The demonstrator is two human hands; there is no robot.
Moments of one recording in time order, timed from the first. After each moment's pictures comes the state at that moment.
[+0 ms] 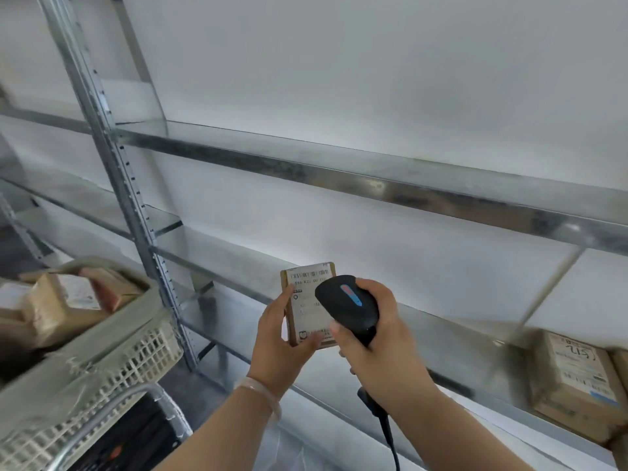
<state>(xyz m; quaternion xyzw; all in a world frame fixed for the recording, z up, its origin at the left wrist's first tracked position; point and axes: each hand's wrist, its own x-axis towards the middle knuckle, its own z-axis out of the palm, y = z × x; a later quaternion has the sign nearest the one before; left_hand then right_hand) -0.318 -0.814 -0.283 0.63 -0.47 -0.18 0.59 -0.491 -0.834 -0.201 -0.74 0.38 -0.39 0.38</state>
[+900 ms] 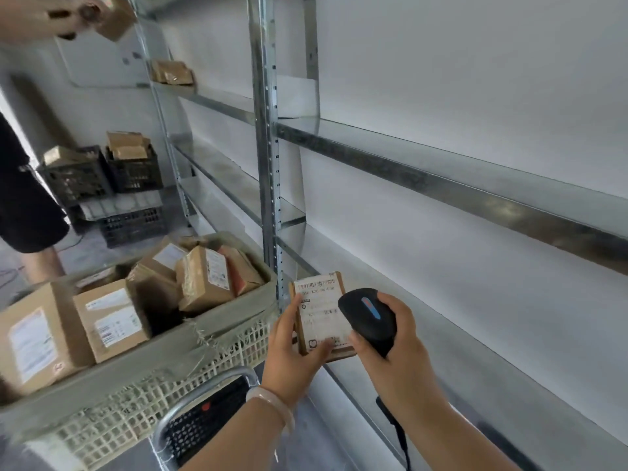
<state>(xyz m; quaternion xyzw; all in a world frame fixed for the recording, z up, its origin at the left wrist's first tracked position) -0.137 -0.775 -0.303 0.71 -0.30 -0.11 0.63 -0.281 -0.870 -0.231 -0.80 0.28 -0.33 0.42</state>
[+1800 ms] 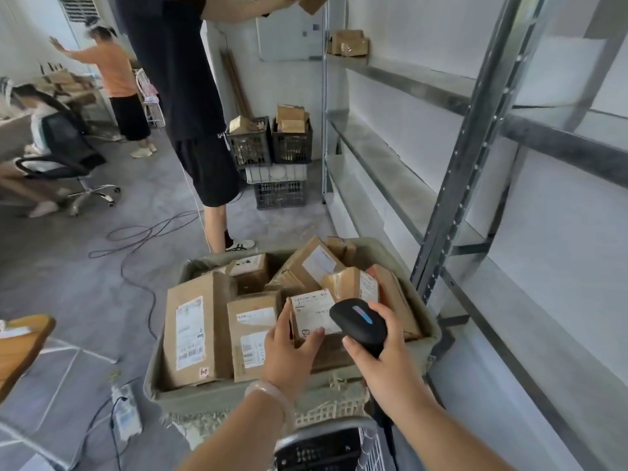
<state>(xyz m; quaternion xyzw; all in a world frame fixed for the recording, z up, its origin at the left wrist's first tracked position) 0.121 -0.660 -0.314 0.81 0.02 -0.11 0.57 0.056 -0.810 -0.287 -0.80 0.14 -0.09 0.58</state>
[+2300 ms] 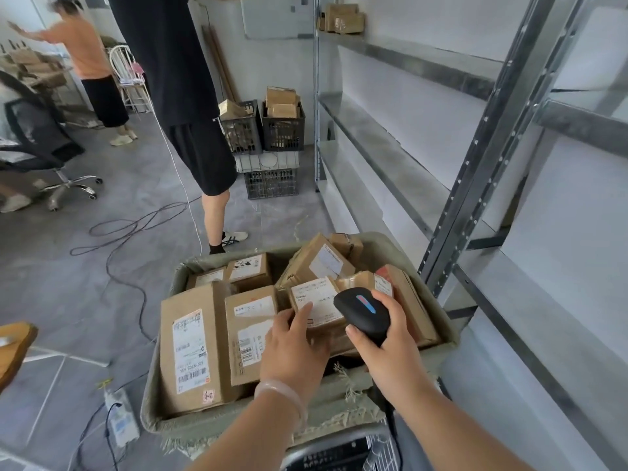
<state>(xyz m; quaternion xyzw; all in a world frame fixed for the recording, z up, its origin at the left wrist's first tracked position) 0.170 -0.648 -0.317 0.93 -0.07 -0.04 0.35 0.116 -0.796 -0.296 -0.80 0.16 -0.12 0.56</state>
